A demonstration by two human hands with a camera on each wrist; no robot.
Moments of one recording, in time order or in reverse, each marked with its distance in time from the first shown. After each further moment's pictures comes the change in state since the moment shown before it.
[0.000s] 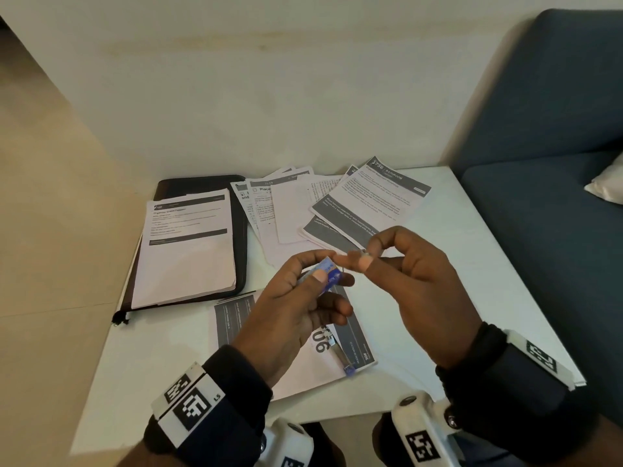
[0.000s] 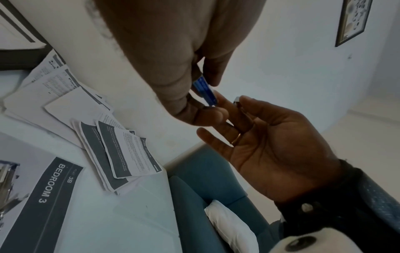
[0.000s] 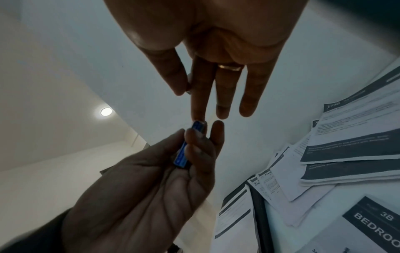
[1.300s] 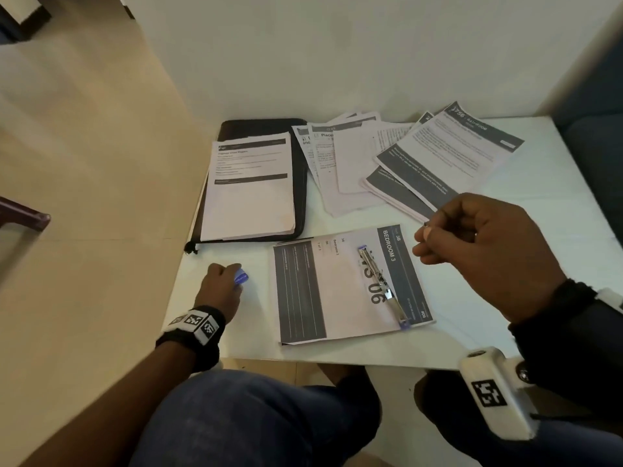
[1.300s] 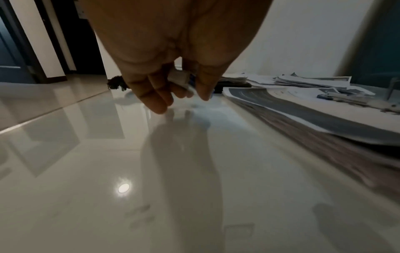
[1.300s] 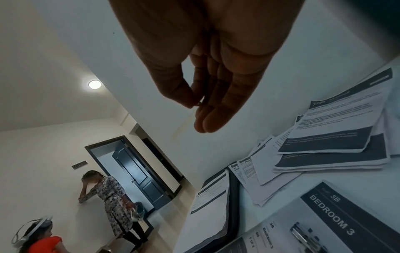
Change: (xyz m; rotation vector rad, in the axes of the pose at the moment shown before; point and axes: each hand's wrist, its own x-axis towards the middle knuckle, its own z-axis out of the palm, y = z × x) left_hand -0.038 -0.107 -0.266 1.451 0.539 -0.418; right_hand 0.010 0.032 0.017 -0.339 -0.019 0.017
